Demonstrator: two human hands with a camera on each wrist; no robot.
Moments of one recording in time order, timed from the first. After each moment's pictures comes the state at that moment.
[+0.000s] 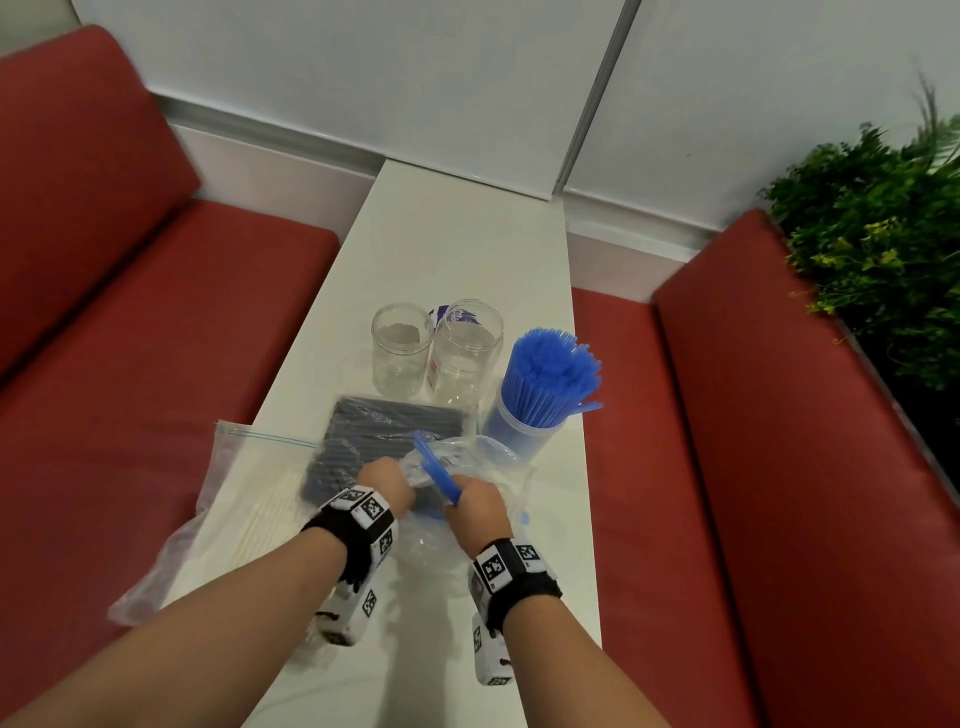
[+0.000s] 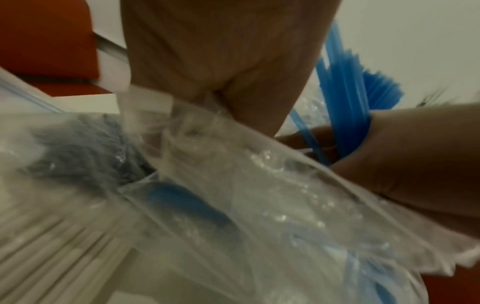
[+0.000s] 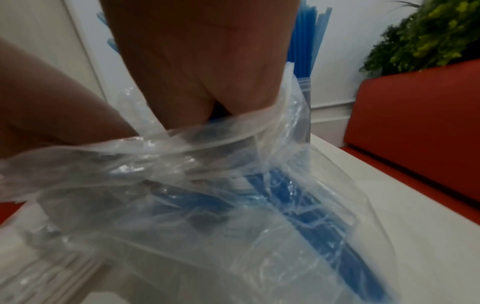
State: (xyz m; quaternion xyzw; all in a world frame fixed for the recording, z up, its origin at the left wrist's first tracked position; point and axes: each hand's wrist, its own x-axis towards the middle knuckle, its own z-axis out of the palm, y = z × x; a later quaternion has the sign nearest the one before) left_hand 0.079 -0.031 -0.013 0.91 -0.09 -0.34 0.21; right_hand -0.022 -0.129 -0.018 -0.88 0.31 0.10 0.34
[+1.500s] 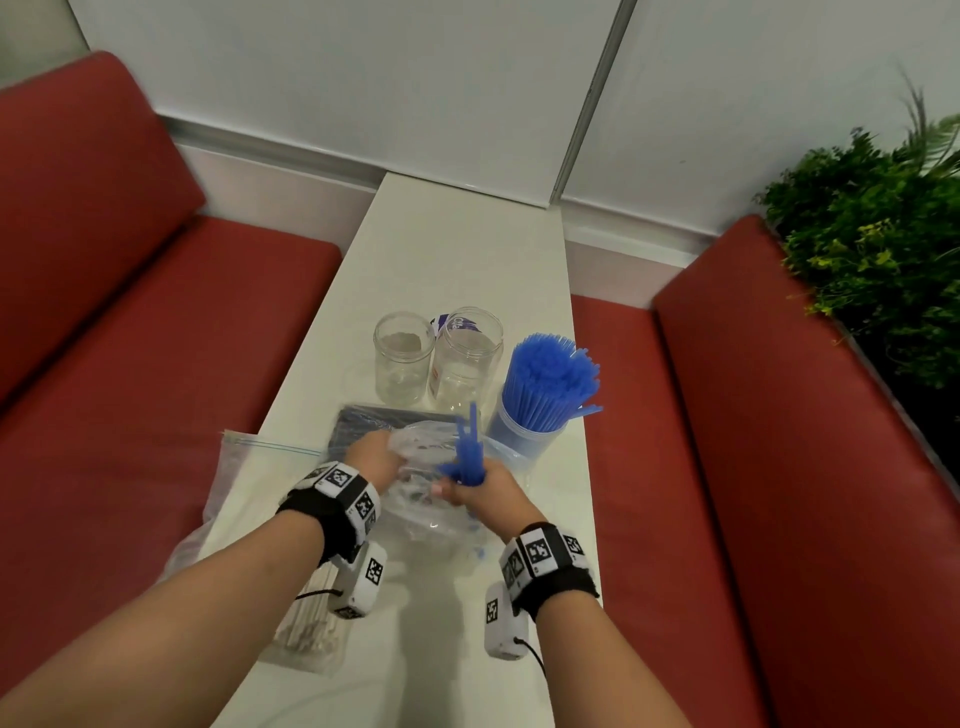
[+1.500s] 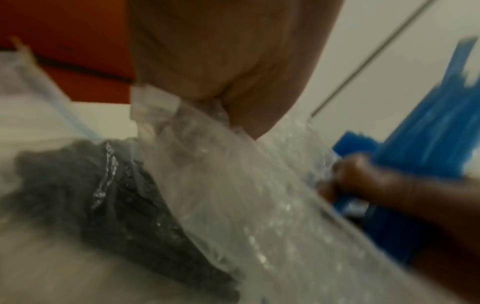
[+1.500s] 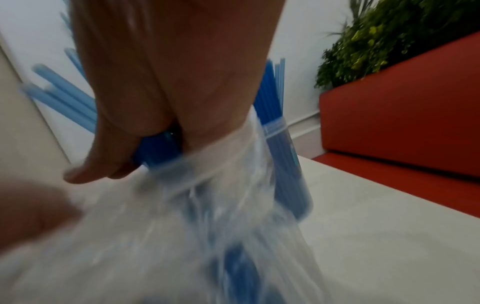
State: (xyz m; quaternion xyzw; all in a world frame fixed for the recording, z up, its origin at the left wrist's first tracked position) left_hand 0.117 -0.021 0.007 0.90 -0.15 -0.30 0.27; right_hand -0.024 -0.149 0.023 -0.74 0.26 0.05 0.61
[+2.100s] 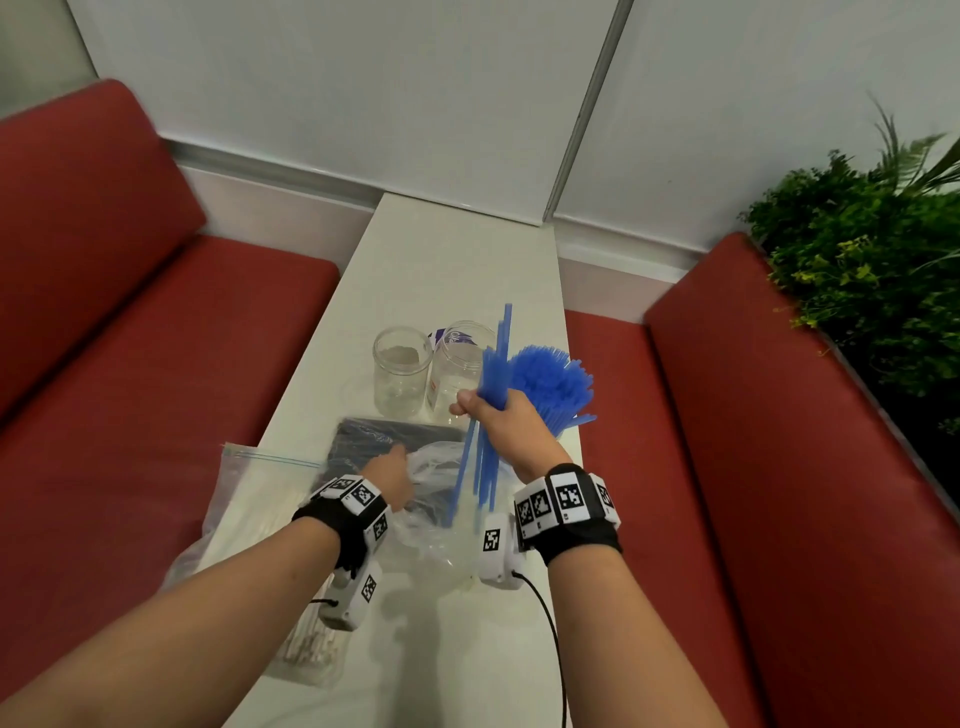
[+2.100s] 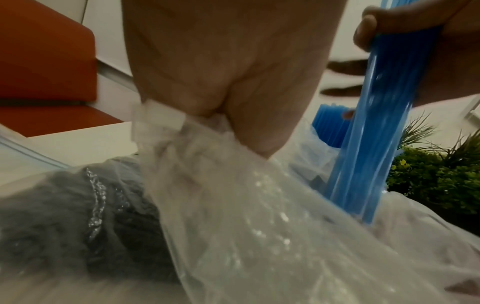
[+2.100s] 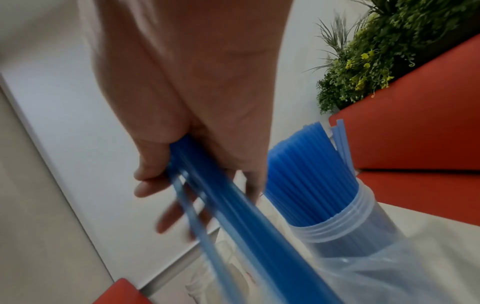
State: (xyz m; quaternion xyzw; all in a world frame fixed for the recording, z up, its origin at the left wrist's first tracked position) left_hand 0.106 -0.027 0.000 0.90 -0.23 -0.32 0.18; right_hand 0.009 -0.168 0.117 -0.75 0.25 -0.04 0.61
